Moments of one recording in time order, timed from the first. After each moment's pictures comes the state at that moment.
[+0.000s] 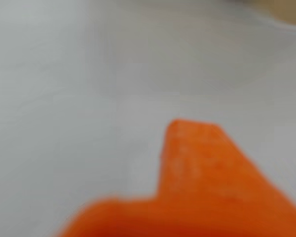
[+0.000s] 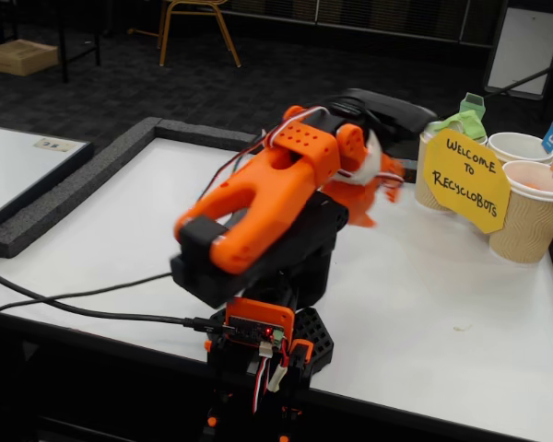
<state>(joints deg) 18.6 186.4 166.7 72.7 8.0</state>
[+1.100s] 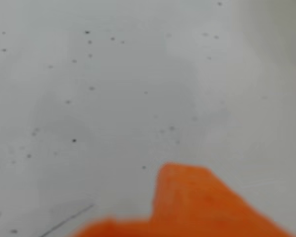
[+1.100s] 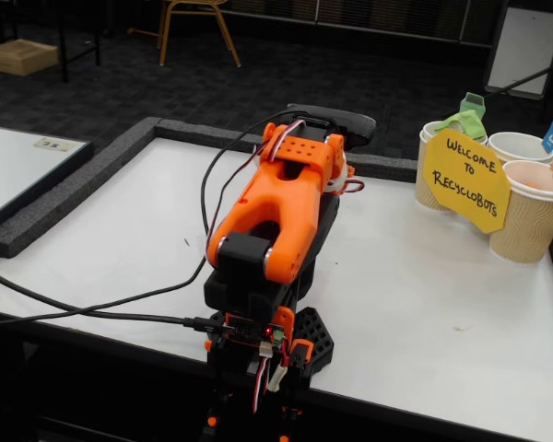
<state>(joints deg) 2.7 186.4 174.2 70.4 7.8</state>
